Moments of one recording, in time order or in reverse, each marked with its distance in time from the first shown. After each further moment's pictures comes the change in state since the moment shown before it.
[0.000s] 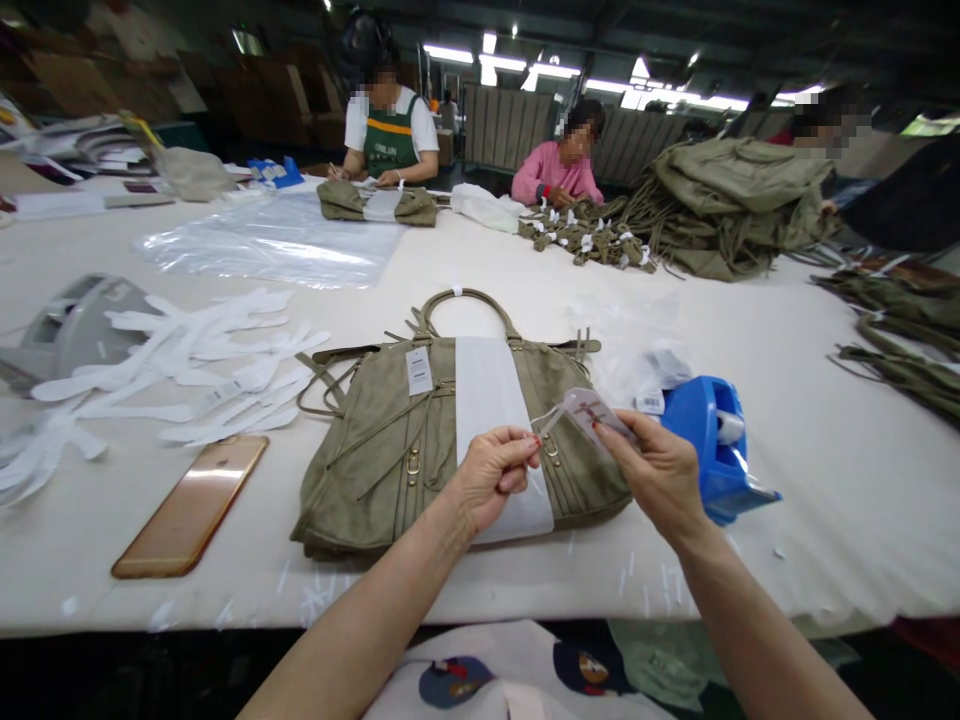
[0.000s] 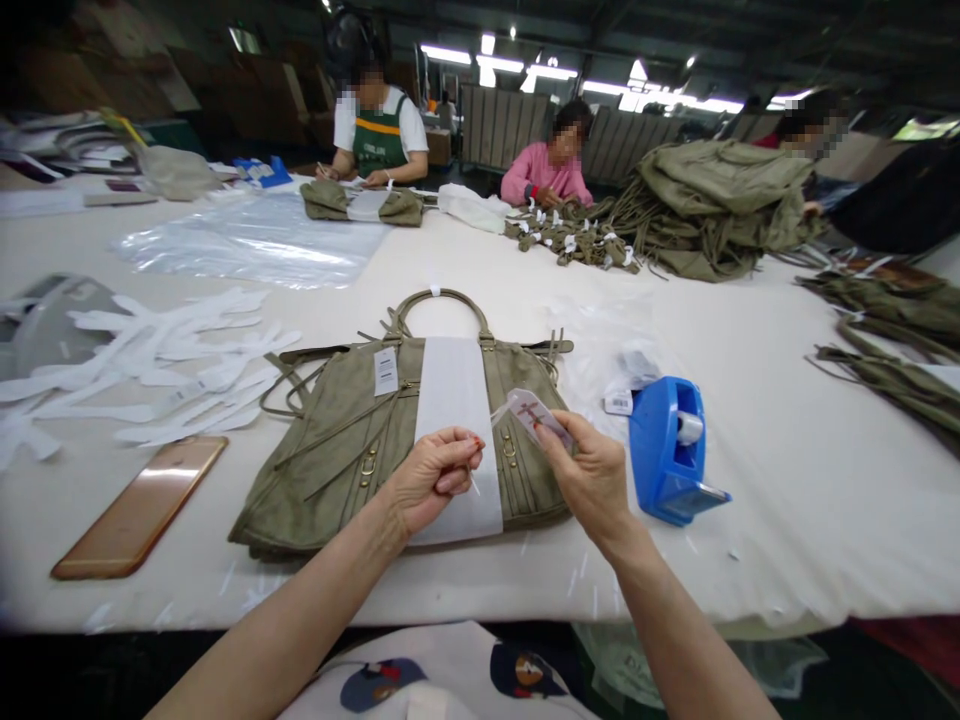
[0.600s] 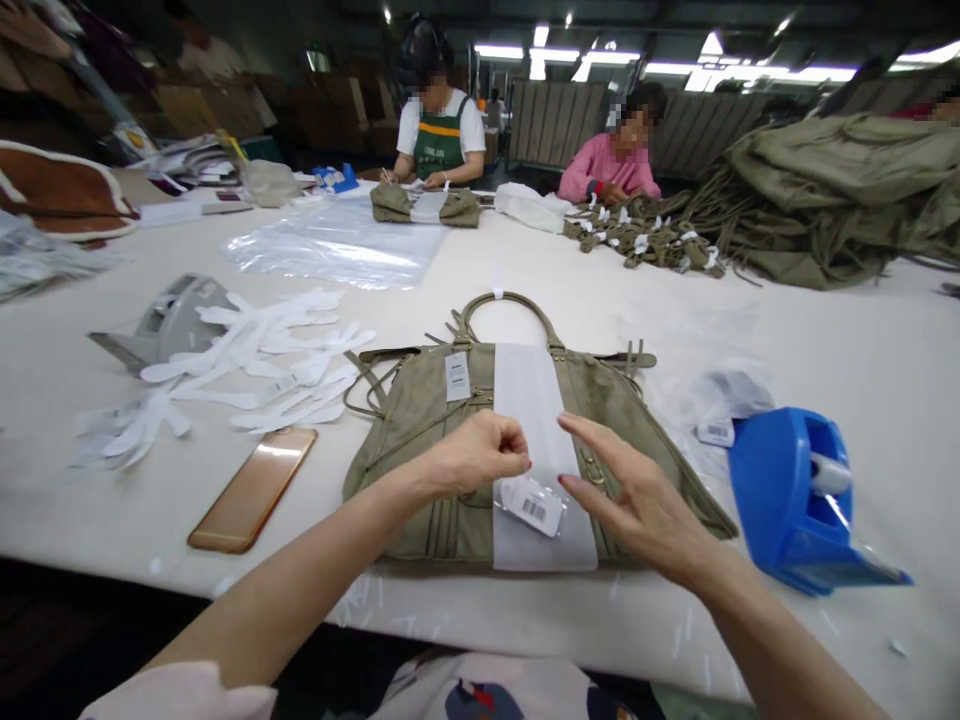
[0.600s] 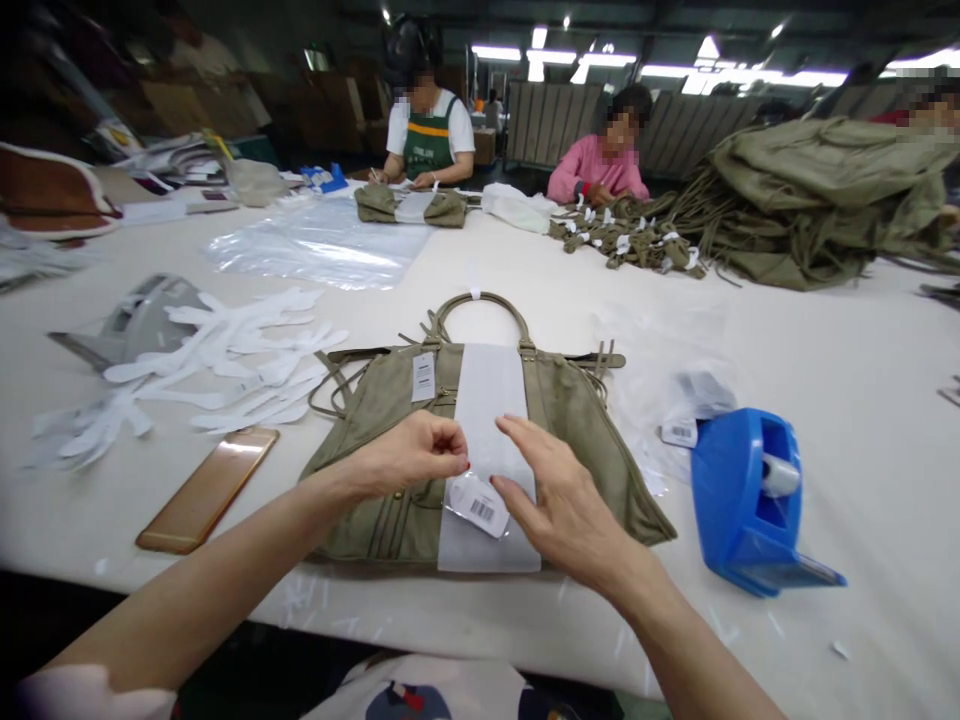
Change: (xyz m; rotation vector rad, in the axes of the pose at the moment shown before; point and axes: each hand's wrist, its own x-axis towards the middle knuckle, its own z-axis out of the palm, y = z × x) left_hand -0.012 0.079 -0.034 1.132 -0.027 0.120; right_hand 0.016 -0.030 0.040 0.015 -0.510 -0.264
